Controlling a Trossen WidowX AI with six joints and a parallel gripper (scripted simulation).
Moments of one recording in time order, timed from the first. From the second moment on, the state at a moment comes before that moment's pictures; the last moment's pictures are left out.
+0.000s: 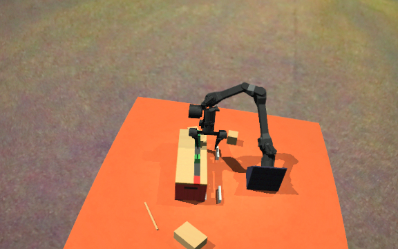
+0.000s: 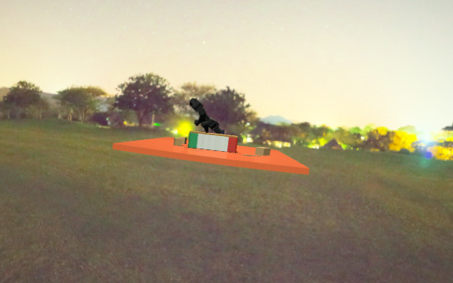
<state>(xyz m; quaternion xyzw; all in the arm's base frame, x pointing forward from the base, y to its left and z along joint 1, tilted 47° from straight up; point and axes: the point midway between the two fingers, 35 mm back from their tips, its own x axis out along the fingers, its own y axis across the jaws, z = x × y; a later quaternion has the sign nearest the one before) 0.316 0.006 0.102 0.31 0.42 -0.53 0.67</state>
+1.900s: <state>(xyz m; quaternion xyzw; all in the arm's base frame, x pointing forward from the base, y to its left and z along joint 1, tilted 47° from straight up) 0.304 0.036 0.020 0.31 0.41 -0.53 0.67</state>
